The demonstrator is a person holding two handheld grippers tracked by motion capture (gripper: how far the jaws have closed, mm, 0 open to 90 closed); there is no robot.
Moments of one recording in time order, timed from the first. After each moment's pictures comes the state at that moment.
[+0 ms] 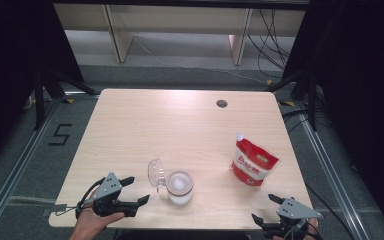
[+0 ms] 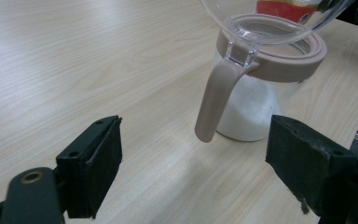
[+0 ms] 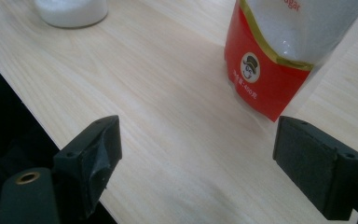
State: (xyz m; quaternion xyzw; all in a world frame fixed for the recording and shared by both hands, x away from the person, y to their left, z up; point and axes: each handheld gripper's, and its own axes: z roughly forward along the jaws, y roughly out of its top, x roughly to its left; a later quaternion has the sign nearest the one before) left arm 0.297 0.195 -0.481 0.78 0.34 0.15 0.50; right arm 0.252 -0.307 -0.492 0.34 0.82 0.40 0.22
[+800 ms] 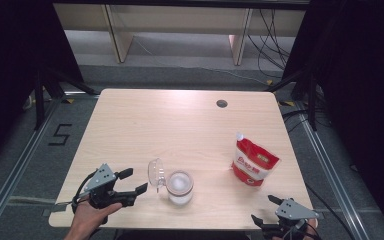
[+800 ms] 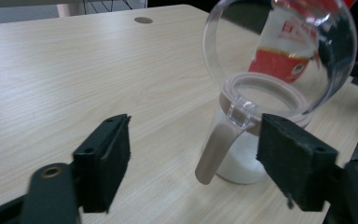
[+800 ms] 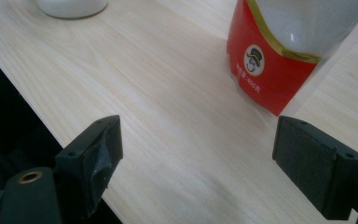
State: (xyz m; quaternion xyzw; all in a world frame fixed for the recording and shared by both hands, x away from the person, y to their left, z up) left arm 0.305 0.199 -0.452 0.74 0.37 0.15 0.54; right arm 0.251 -0.305 -0.494 0.34 0.83 0.39 0.22
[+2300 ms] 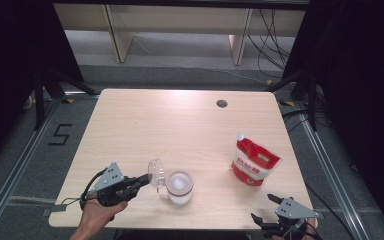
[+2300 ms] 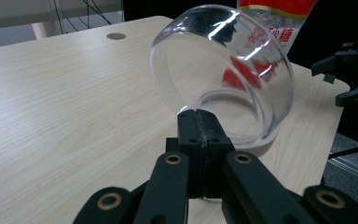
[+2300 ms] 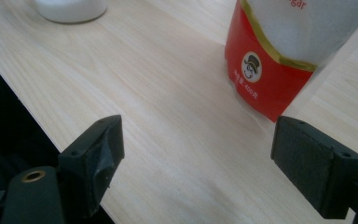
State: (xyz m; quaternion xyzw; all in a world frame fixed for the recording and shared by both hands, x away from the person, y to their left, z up) left arm 0.304 0.176 -0.444 0.75 0.31 0.15 0.56; right arm 0.253 -0.305 -0.492 0.33 0.82 0.40 0.23
